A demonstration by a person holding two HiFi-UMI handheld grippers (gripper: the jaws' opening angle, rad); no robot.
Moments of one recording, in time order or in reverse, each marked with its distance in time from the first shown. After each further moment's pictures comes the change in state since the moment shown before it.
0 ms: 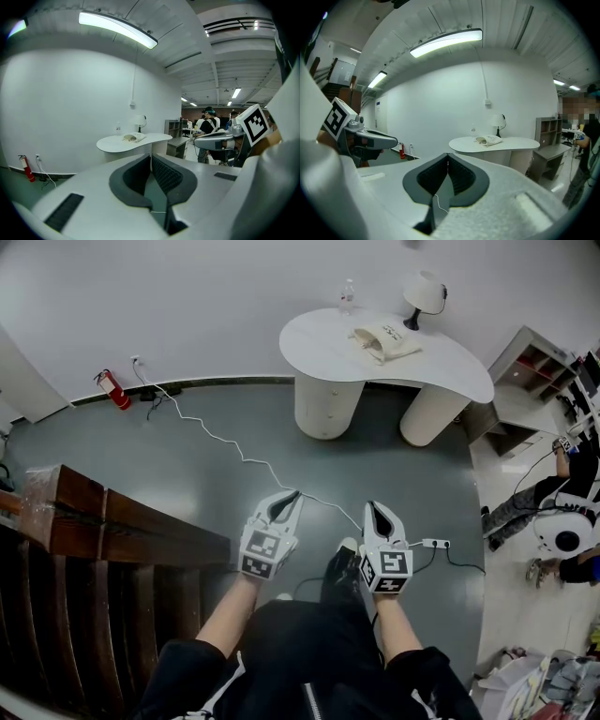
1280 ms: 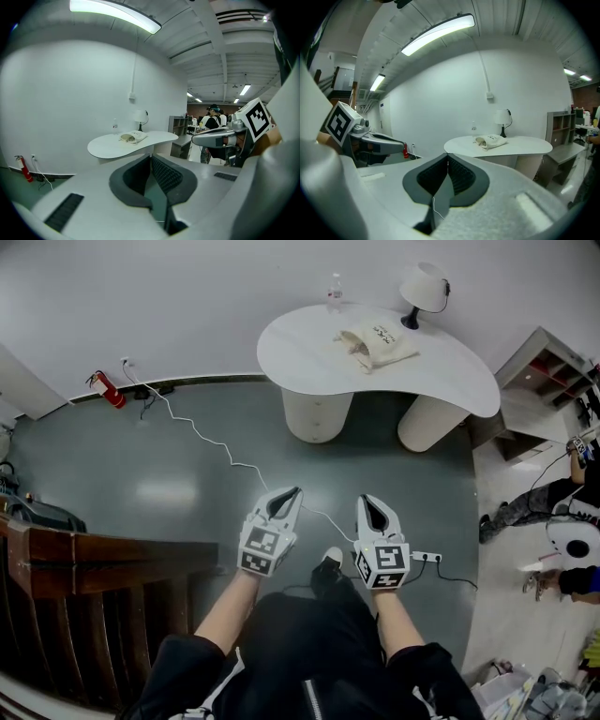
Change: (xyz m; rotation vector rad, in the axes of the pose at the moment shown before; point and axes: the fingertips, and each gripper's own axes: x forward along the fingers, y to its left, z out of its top) left arm 0.170 -0.012 0.049 -0.022 0.060 0.035; right arm 0.099 -0.135 0.036 0.012 0.042 0.113
